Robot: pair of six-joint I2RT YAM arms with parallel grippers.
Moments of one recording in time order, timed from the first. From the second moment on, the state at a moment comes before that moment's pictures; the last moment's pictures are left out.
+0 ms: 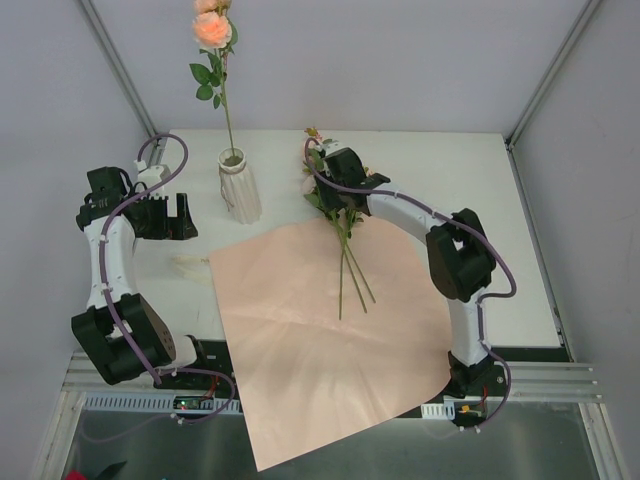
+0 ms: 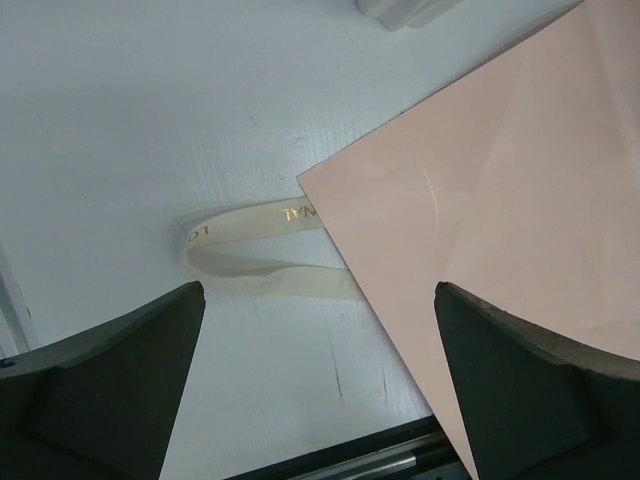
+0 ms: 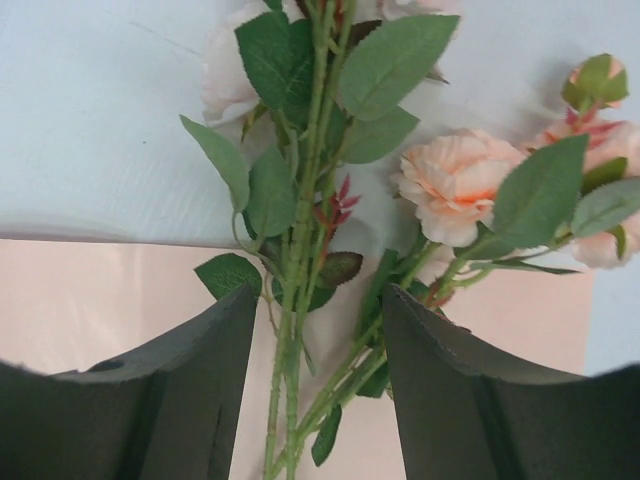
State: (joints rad) left arm 0.43 1.31 1.16 -0.88 0.54 0.34; right arm 0.65 2.03 1.61 -0.36 0.19 0.12
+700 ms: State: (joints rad) left arm 0.43 1.34 1.16 -0.88 0.54 0.34; right arm 0.64 2.22 1.76 -0.43 0.10 0.18
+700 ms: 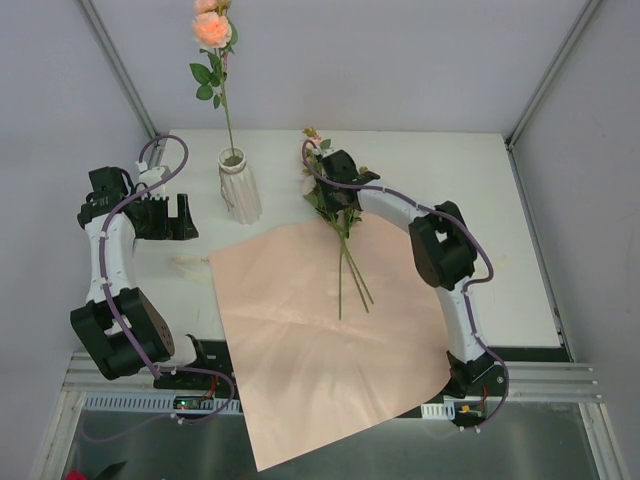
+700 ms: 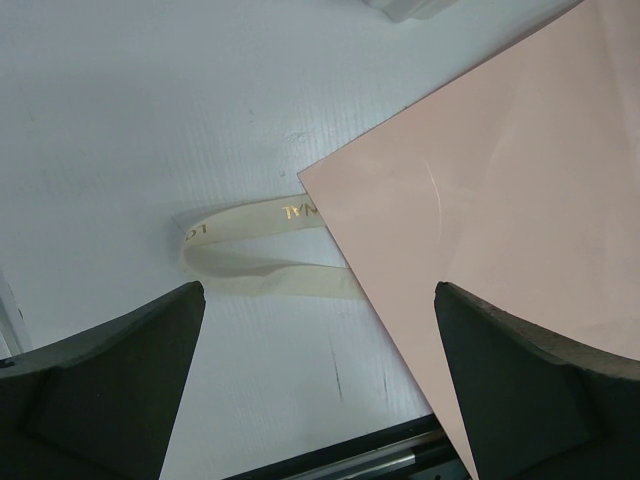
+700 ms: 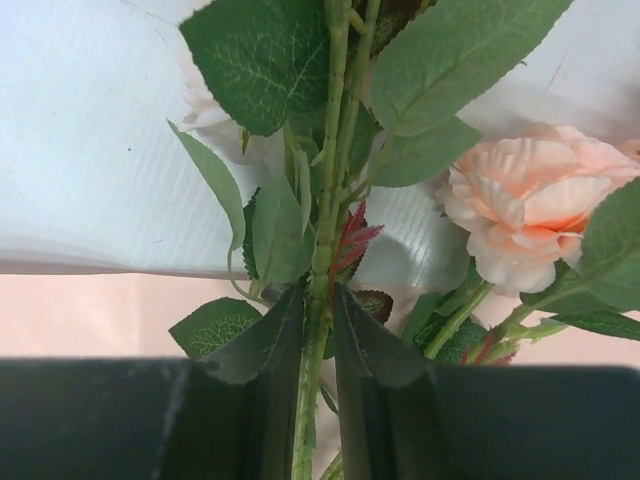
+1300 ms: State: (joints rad) left arm 0.43 1.34 1.16 -0.88 0.53 0.34; right arm 0.70 1.86 1.62 -0.34 0.07 0.22
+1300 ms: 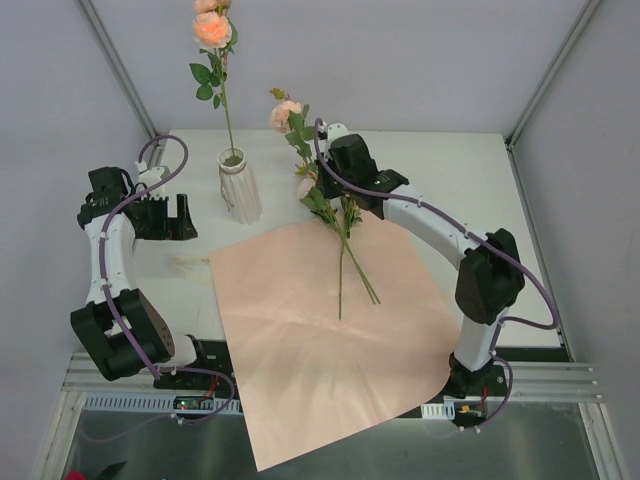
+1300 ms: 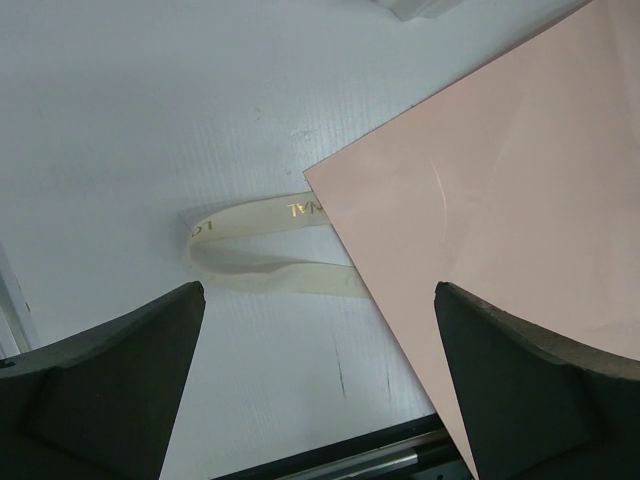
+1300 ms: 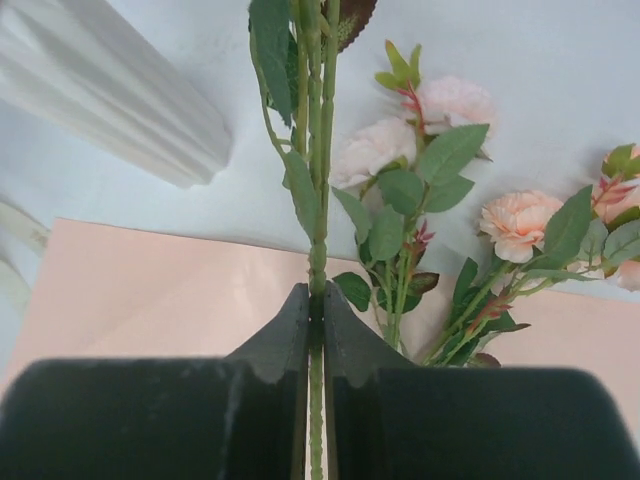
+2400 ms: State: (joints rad) left arm 0.45 1.39 1.27 -0.89 0.55 0.23; right arm 0.82 2.16 2.28 0.81 -0.16 0.25
